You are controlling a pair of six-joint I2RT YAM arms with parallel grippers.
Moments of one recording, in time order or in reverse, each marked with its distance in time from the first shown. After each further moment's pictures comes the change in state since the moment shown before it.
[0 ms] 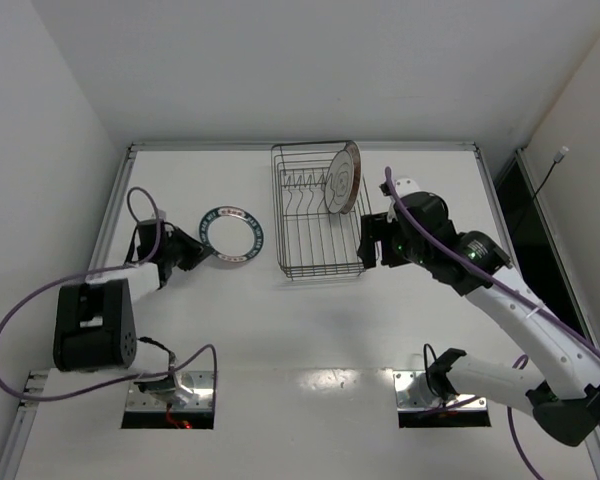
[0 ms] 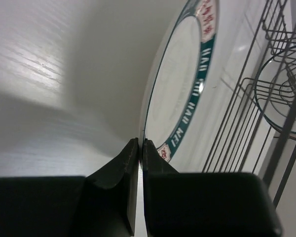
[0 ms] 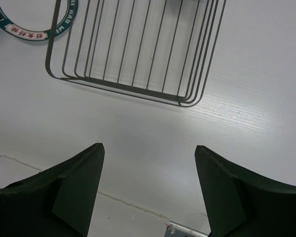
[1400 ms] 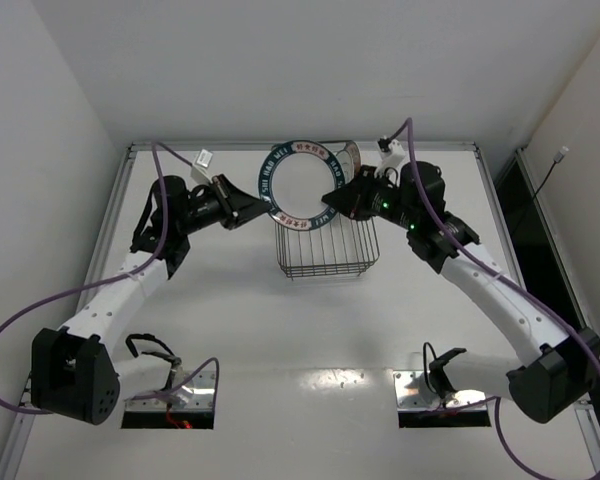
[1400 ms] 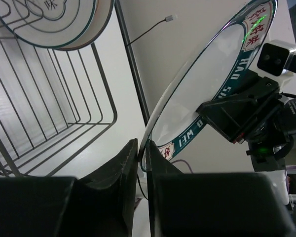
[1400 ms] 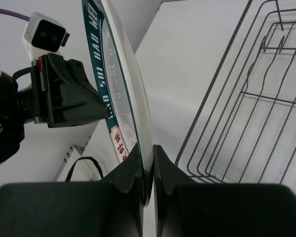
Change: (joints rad) left arm -0.351 -0.310 0.327 -0.049 0.311 -0.233; right arm -0.167 0.156 -0.109 0.787 -0.513 0.266
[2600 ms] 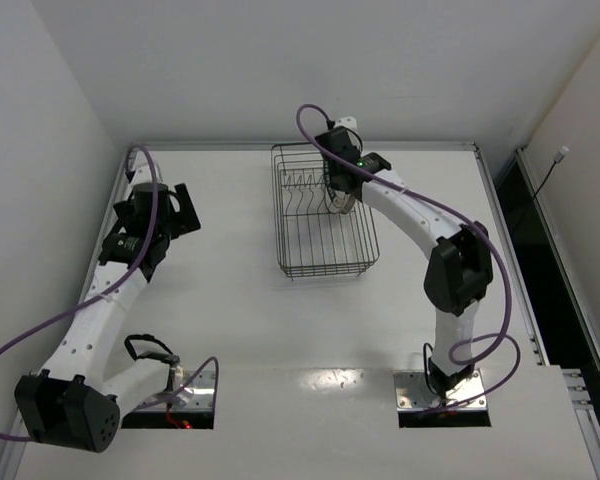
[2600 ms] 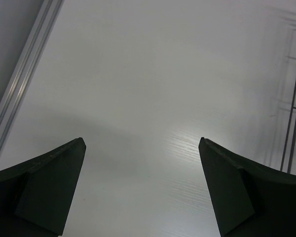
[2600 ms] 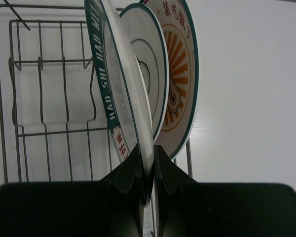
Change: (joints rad) left arm 0.105 -0.135 0.136 -0.727 -1.055 0.753; right arm 0.068 0.706 0.666 -0.523 0.896 -0.356
